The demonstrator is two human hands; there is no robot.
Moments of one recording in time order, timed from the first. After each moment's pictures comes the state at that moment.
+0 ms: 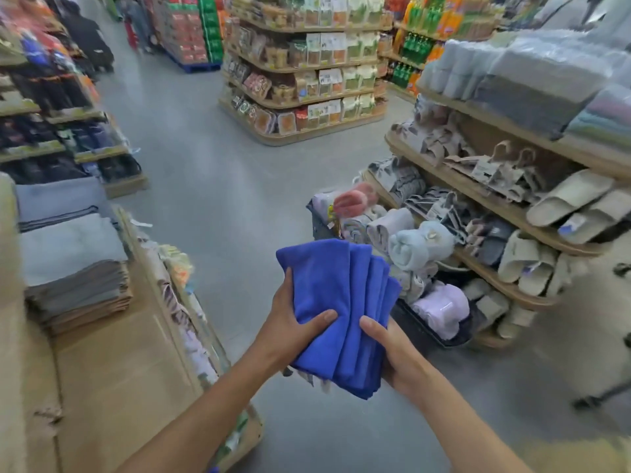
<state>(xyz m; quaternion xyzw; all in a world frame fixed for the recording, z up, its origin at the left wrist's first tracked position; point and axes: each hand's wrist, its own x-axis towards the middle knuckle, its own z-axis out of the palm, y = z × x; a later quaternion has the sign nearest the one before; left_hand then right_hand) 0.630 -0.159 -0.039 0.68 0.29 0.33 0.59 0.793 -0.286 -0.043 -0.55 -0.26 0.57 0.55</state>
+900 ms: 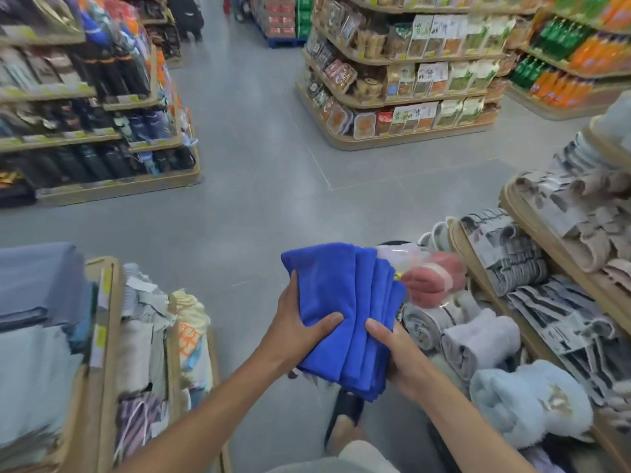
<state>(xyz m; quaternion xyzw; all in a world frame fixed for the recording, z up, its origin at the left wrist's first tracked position) 0.813 0.278 -0.079 0.62 0.43 0.37 0.54 1.005 0.202 -0.092 -0.52 -0.28 0.66 0.47</state>
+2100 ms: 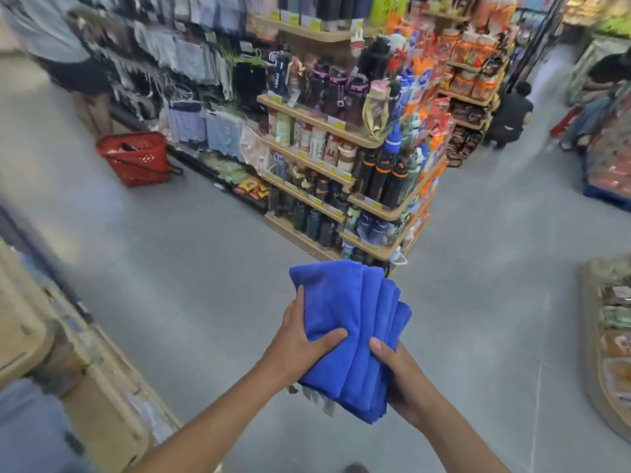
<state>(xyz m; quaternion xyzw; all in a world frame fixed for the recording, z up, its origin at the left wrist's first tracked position) 0.564 0.932 -0.067 0.36 0.68 0.54 0.34 0.747 1.040 -0.055 -0.29 -0.53 0.79 0.11</state>
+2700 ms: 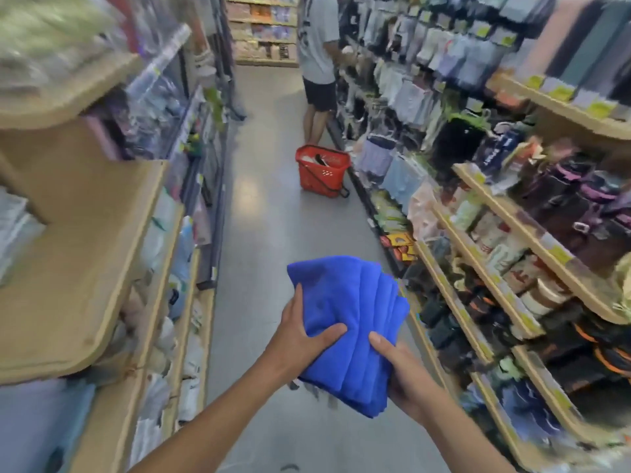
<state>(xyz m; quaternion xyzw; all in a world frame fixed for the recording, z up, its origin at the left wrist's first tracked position) 0.283 1.051 -0.050 0.08 0.76 0.64 0.10 0.335 1.261 -0.057 -0.11 -0.57 0.79 -0.20</state>
